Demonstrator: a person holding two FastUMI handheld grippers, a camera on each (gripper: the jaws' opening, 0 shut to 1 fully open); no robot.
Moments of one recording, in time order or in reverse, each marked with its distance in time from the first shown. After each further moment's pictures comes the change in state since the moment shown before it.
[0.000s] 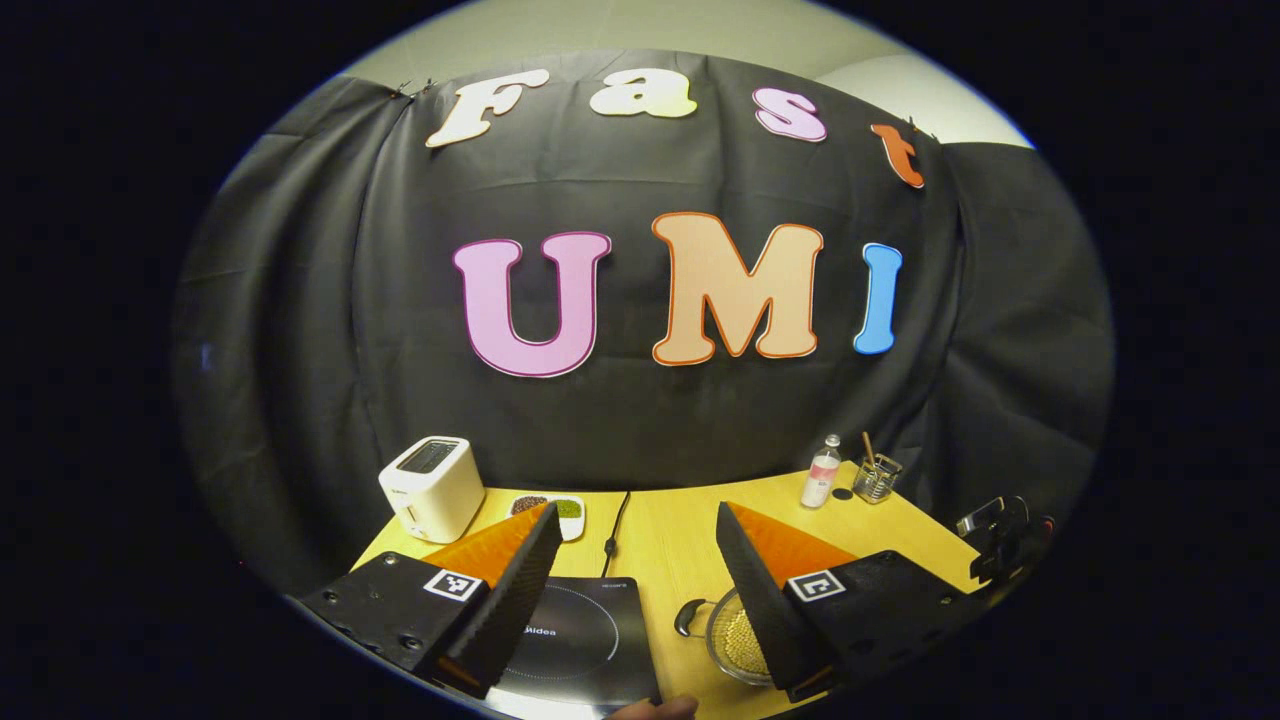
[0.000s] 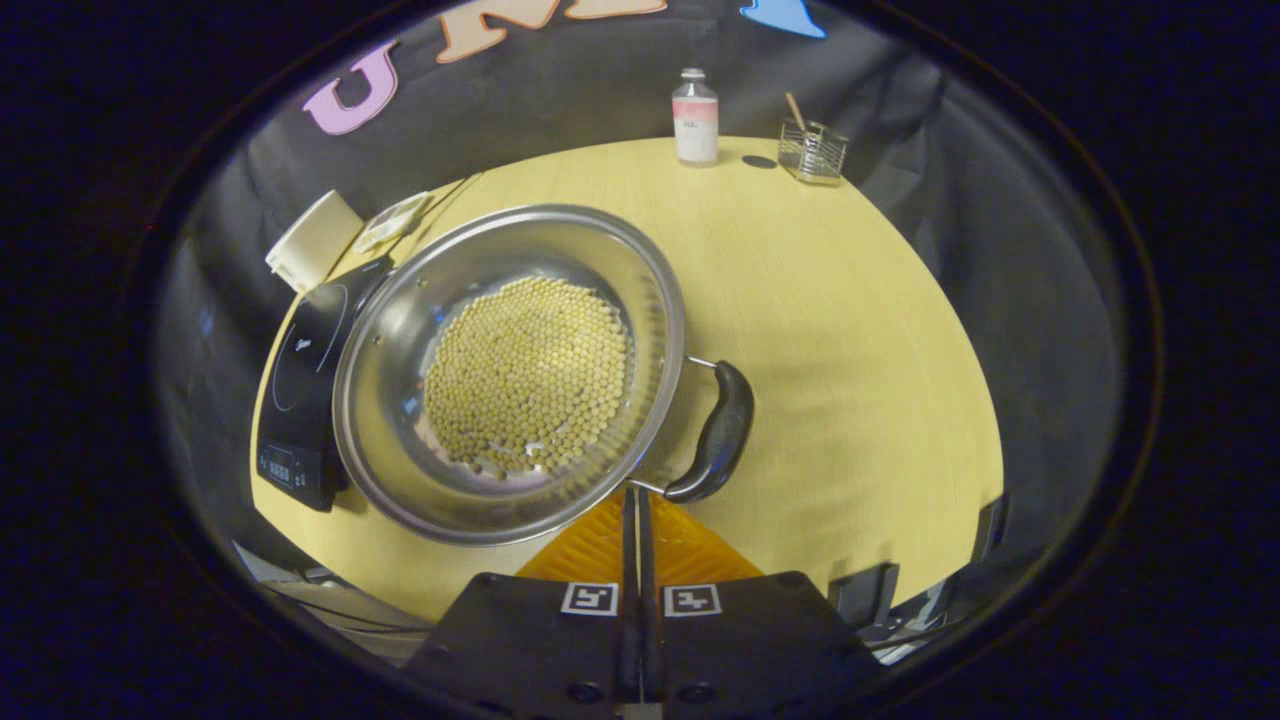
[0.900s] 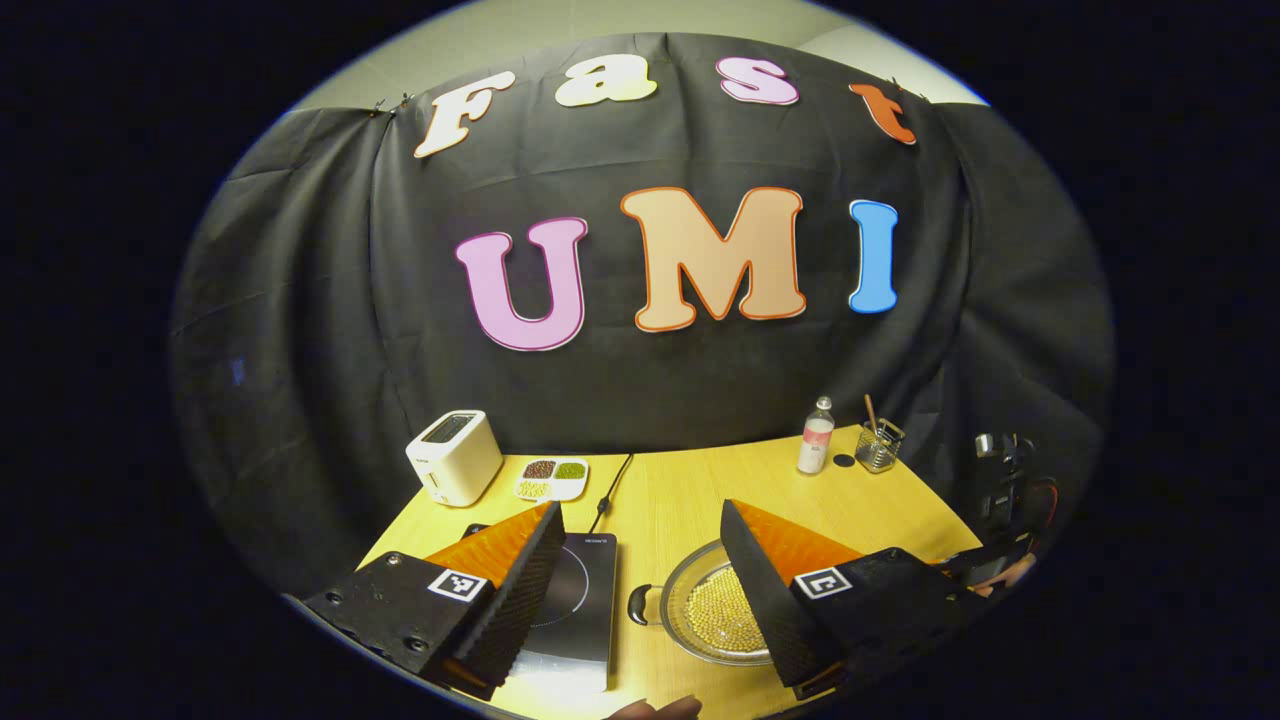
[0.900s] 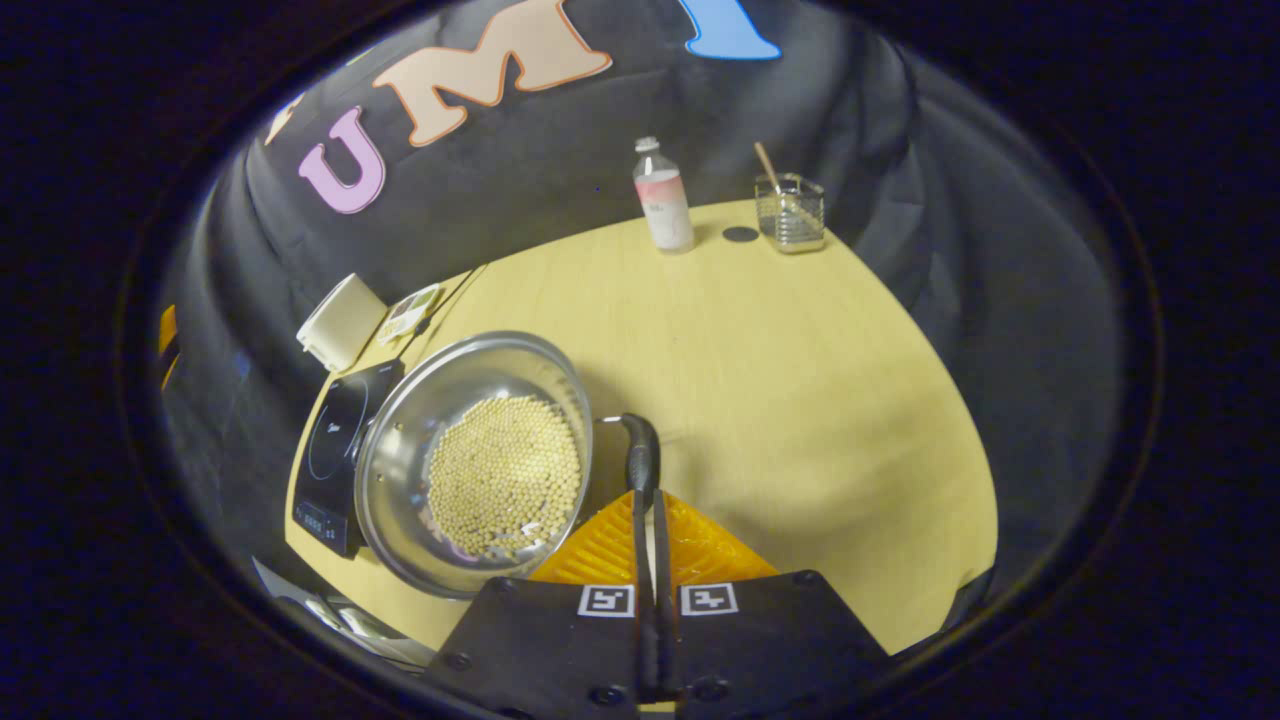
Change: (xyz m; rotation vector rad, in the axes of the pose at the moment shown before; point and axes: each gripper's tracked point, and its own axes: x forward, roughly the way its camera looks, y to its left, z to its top) left arm -0.037 -0.081 -0.025 0.058 0.127 0.090; right arm -0.006 -0.061 0.090 0.063 -0.230 0.098
